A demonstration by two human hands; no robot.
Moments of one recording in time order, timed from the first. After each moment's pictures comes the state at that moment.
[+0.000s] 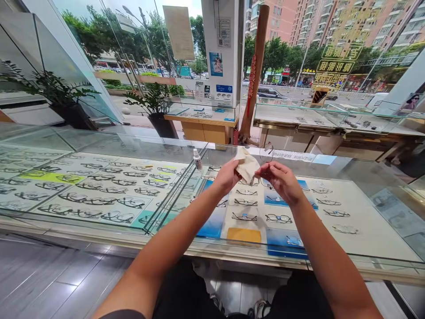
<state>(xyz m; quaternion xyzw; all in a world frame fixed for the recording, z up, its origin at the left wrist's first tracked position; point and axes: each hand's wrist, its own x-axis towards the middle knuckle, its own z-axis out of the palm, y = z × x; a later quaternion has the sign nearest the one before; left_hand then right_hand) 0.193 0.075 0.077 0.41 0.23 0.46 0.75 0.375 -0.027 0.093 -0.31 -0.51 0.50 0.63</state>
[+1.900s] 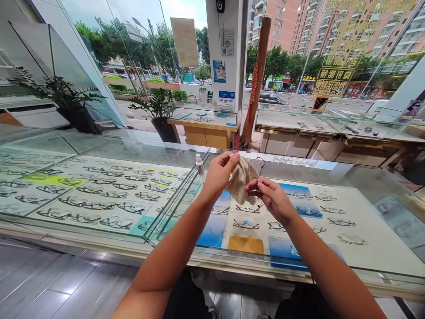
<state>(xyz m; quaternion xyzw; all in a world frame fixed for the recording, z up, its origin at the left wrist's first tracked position) 0.155 0.057 0.129 0.61 0.26 0.58 0.48 0.328 -0.036 0.083 -0.32 -0.50 0.55 0.59</state>
